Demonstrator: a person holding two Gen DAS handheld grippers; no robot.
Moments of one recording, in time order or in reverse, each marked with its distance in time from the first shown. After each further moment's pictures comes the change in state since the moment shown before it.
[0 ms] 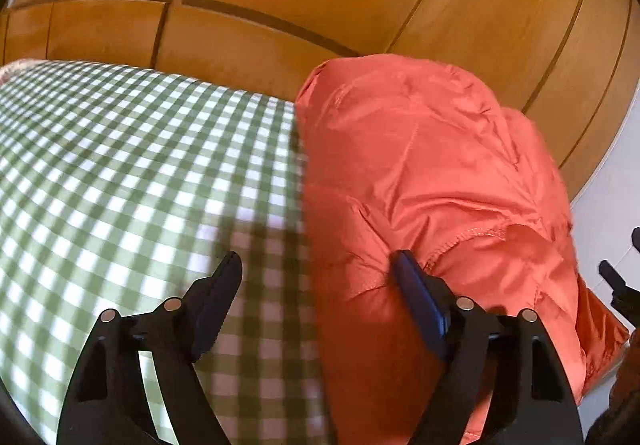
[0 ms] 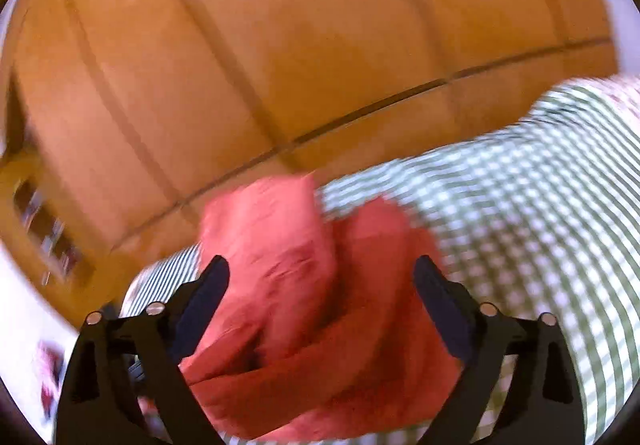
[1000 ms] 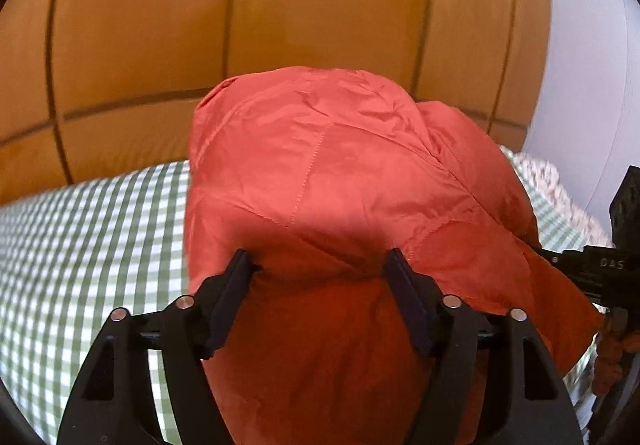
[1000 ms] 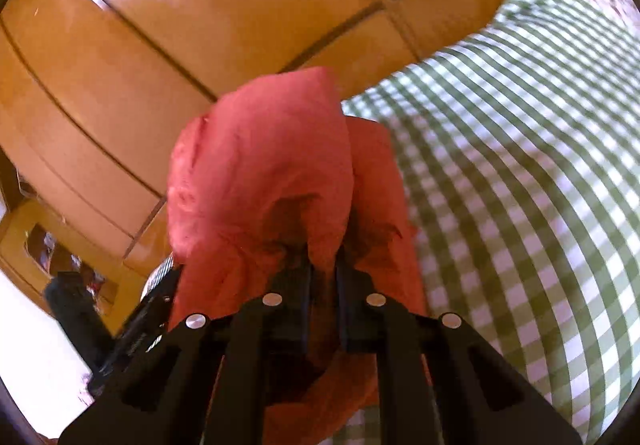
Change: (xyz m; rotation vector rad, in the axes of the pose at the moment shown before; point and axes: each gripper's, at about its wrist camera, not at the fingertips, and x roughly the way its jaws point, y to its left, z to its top) left arm 0.026 -0.155 -0.017 0.460 -0.010 -0.010; right arm 0.011 -0.123 -0.033 0.282 0.042 -0.010
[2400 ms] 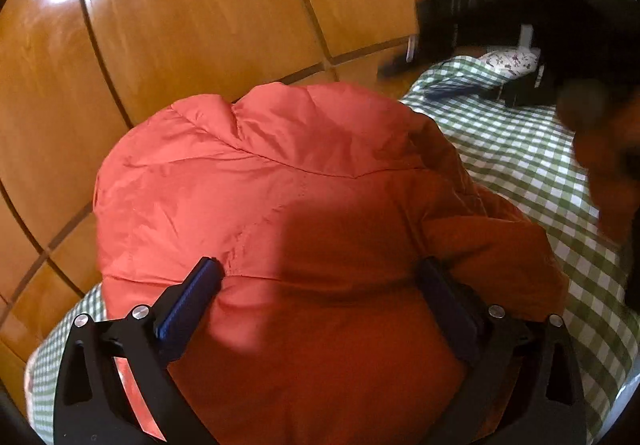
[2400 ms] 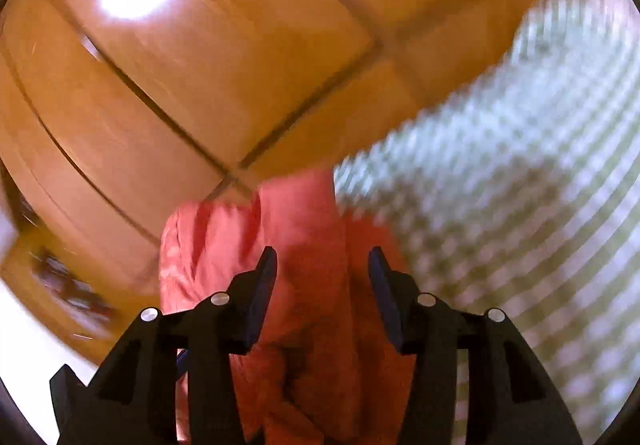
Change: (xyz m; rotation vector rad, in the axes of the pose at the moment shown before) left arm 0.032 -0.117 -0.018 0.437 -0.001 0.081; right arm -0.024 0.023 0.089 -0.136 -0.199 -0.027
